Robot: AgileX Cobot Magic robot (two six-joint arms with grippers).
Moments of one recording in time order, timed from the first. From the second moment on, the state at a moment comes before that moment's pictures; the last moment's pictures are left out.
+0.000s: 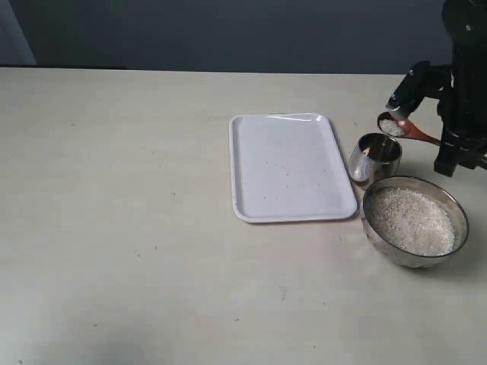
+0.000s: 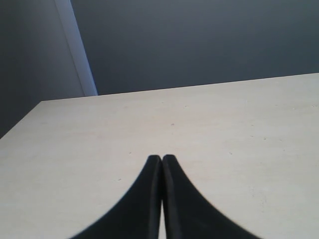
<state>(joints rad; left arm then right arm) -0.10 0.01 0.00 0.03 0.21 0.07 0.32 1.83 -1.29 -0.41 1.15 -0.49</state>
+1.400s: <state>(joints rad) -0.10 0.01 0.00 0.03 0.21 0.07 0.48 1.89 -1.29 -0.71 1.21 -0.26</state>
